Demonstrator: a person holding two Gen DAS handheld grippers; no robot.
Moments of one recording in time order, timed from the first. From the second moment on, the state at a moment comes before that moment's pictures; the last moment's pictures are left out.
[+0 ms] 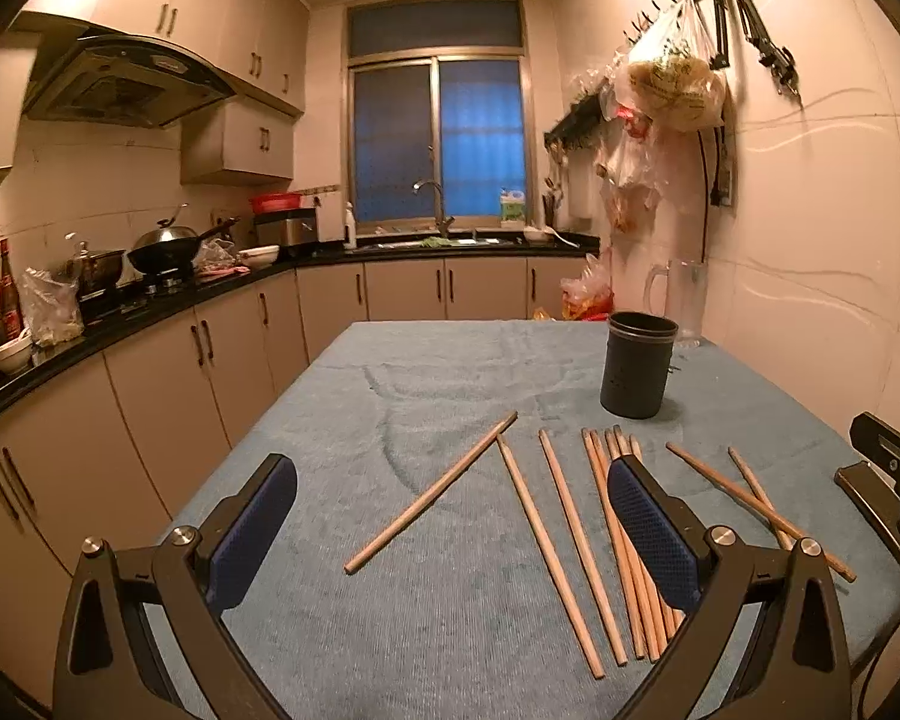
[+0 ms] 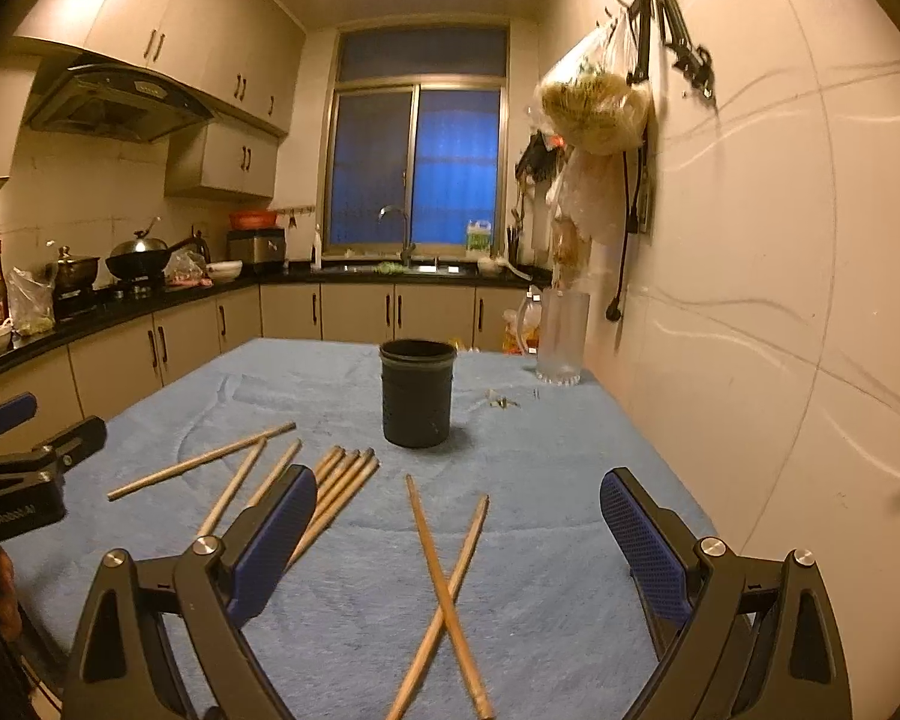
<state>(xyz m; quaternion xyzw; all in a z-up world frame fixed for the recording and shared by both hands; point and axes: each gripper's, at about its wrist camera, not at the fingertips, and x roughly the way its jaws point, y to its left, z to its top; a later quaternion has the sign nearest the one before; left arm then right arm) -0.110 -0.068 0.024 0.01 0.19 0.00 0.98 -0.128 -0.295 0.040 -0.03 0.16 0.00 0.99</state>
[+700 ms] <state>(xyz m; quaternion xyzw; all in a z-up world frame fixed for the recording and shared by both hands) 0.120 -0.078 0.015 0.02 0.47 -0.17 0.87 0.050 -0.371 0.005 0.13 0.48 0.11 0.86</state>
